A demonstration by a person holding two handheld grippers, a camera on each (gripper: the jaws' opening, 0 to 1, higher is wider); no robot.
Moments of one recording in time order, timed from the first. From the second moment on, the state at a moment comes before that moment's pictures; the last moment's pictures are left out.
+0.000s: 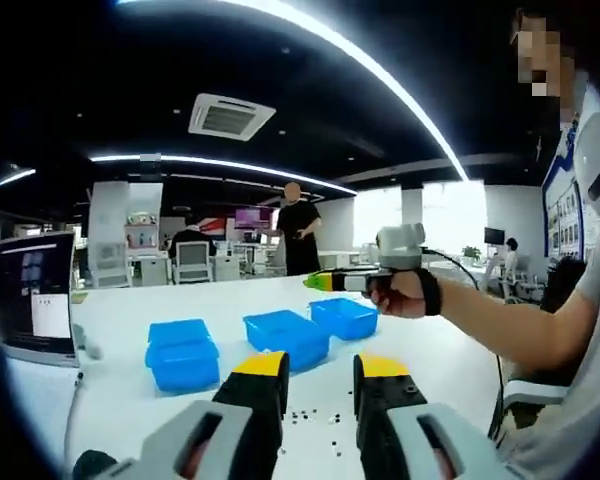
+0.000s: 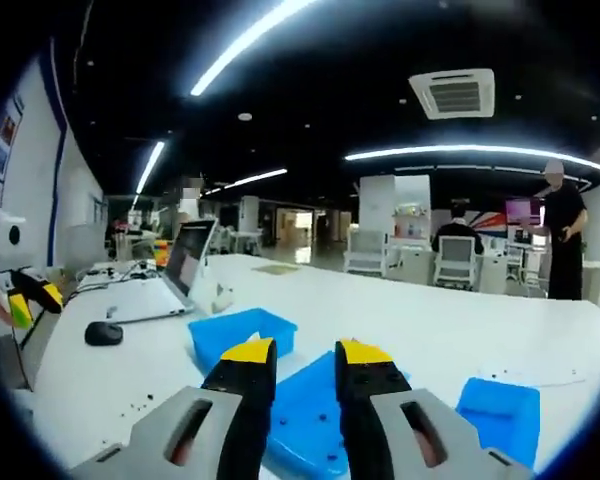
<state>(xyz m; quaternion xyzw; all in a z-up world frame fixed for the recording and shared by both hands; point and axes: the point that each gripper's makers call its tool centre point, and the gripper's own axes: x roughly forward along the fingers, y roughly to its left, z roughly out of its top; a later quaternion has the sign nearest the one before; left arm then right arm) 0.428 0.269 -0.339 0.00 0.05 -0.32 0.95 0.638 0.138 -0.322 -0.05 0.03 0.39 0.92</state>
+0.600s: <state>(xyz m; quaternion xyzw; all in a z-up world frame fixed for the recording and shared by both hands) 0.414 0.278 -0.331 0.02 0.06 -0.34 0.94 0.595 0.140 -0.315 -0.02 0.00 0.37 0.93</state>
